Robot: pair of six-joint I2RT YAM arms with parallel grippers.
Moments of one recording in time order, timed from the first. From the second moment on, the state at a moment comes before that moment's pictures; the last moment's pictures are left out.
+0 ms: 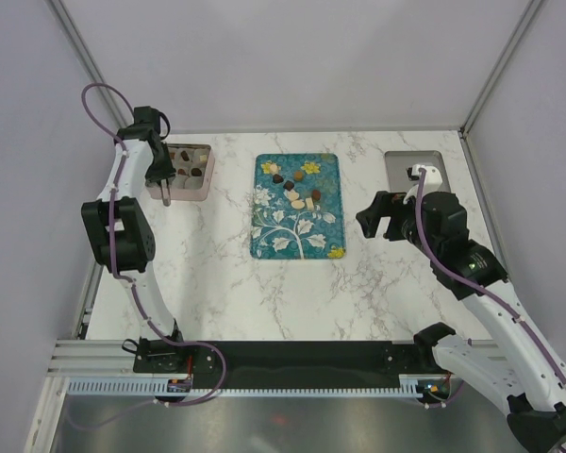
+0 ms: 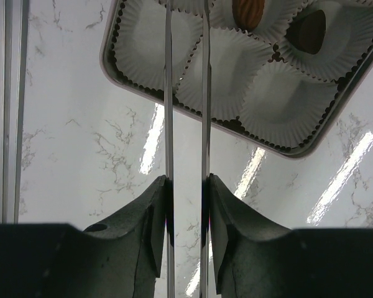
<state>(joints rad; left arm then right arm) 0.10 2.01 1.83 -0.93 -0.17 -0.18 0.43 0.82 0.95 -0.51 0.03 0.37</state>
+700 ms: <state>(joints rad) 0.10 2.05 1.87 -0.92 -0.18 -0.18 0.43 0.84 0.94 -0.51 0.04 0.37</state>
